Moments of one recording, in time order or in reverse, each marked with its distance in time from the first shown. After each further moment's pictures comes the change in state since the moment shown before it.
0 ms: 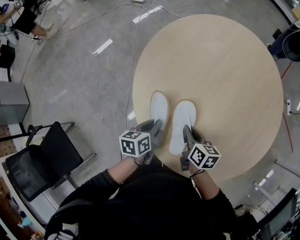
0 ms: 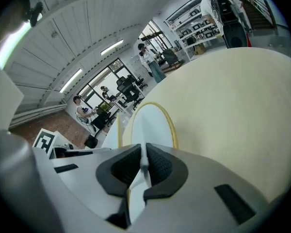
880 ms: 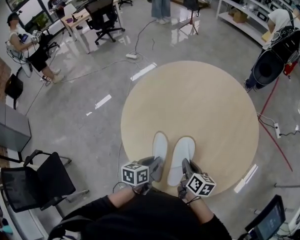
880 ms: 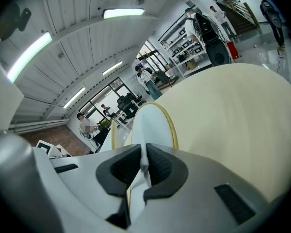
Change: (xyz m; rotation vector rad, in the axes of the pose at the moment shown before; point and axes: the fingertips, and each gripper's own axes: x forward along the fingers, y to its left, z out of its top) left arm -0.033 -0.187 -0.096 0.125 -0.031 -0.119; right arm -0.203 -0.061 0.002 0.055 -0.208 0.017
